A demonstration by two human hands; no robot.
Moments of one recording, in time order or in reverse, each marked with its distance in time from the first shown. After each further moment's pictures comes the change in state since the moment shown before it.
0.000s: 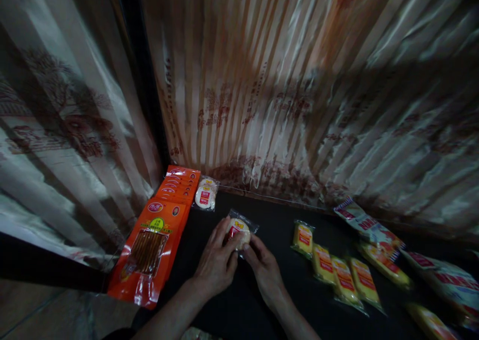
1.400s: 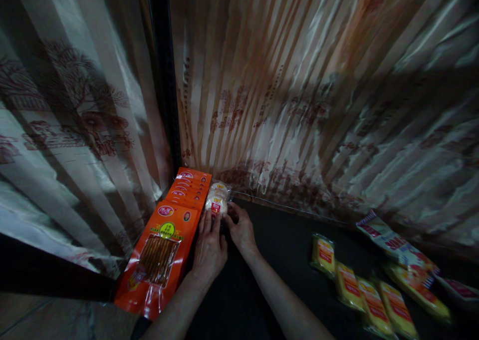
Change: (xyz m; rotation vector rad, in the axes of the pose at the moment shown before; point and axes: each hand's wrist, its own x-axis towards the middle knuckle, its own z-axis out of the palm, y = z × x) left_hand 0.016 -0.050 -0.009 0.190 0.262 -0.356; right_hand 0.101 0.016 0.080 -0.498 0.104 -0.320
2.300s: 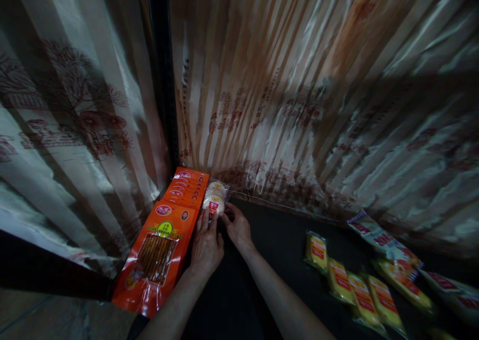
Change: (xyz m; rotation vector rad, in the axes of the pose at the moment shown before) left_hand 0.003 0.001 -0.001 -0.010 -0.019 -0.019; right_hand 0.002 -0.007 -0.004 -0.114 -0.080 0.051
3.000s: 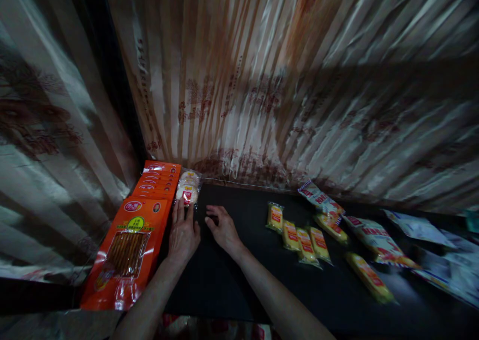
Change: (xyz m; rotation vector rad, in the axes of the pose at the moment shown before) left_hand -0.010 0.005 0.001 0.087 0.065 0.128; right_hand -0.052 0.017 -0.035 0.076 -0.069 -0.090
